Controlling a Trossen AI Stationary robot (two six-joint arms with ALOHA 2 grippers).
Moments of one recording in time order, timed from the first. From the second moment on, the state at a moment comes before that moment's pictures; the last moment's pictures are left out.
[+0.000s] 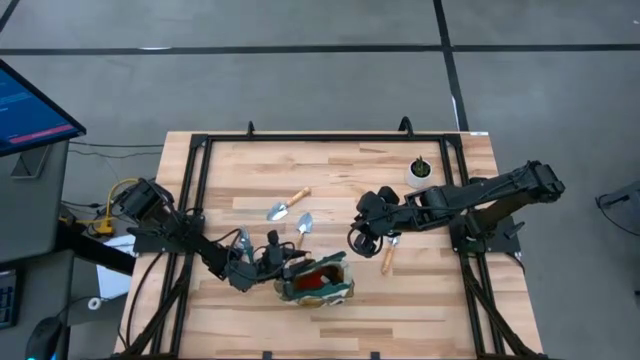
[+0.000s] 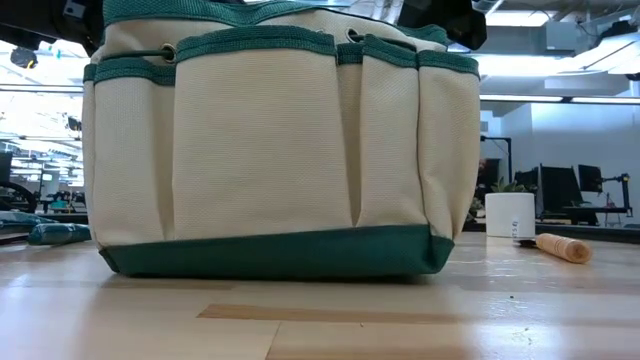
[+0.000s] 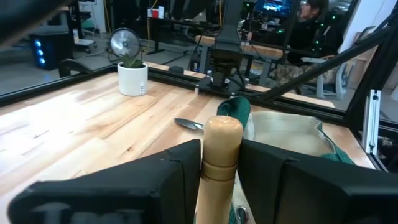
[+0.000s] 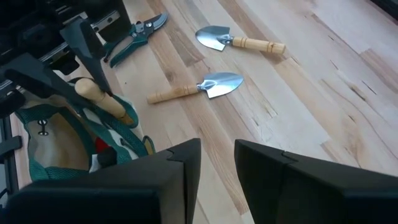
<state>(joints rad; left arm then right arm) -0.59 1.73 0.63 0.97 -0.91 -0.27 0.27 1.44 1.28 -0.74 0.37 0.67</state>
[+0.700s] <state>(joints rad) -0.59 1.59 0.62 0.98 -0.91 -0.11 0.27 1.44 1.28 -0.74 0.37 0.63</state>
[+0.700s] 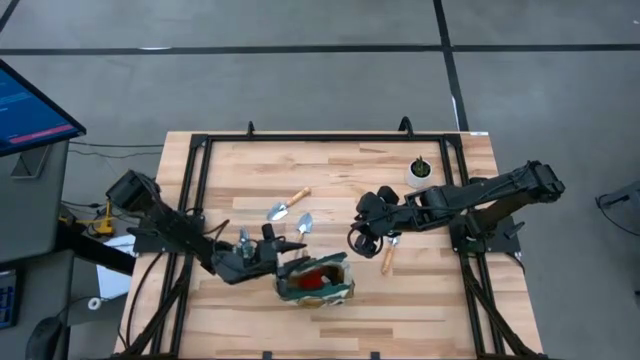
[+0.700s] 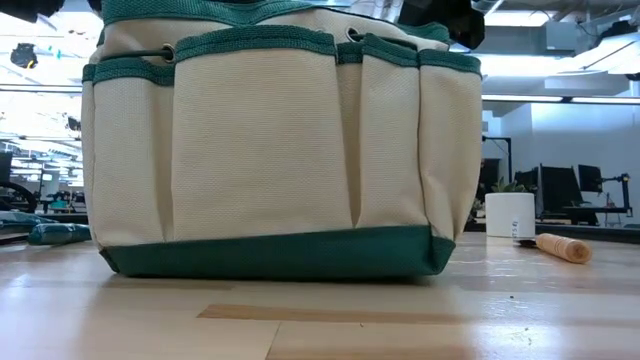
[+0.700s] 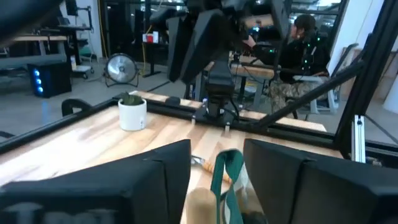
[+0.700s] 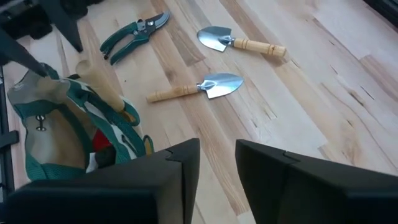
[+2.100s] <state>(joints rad) -0.59 0.72 0.63 0.55 -1.21 0.21 0.23 1.57 1.26 -1.34 0.16 1.27</state>
